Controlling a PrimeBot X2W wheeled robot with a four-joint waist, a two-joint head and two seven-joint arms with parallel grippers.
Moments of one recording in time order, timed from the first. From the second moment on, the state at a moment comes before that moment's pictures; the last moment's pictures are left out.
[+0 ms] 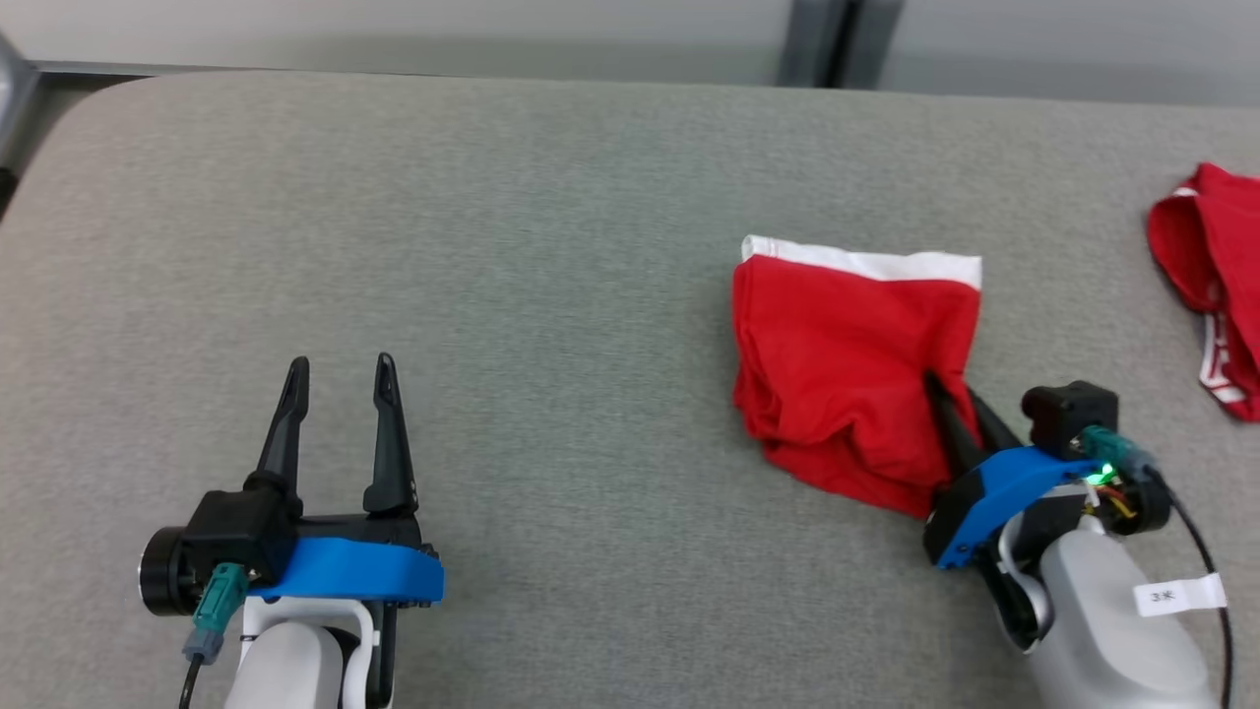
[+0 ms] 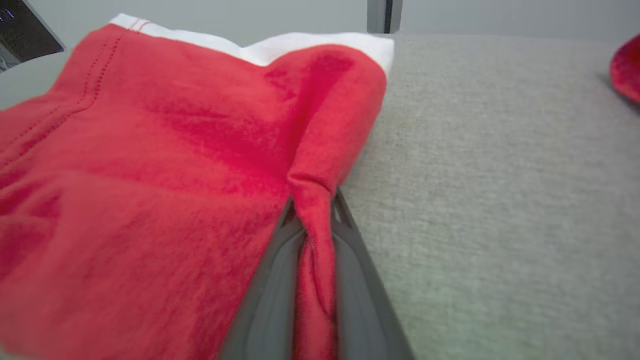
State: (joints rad) left arm -0.17 0.07 -0.11 0.20 -0.20 -0.02 -0.26; right arm -0.46 -0.09 0.06 0.71 0.17 0.13 -0.14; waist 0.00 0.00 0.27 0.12
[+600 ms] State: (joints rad) left arm -0.26 0.09 -0.09 0.17 -0.17 -0.03 -0.26; right arm -0.42 -0.27 0.07 0.45 0.22 0.13 -0.15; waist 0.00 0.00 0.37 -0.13
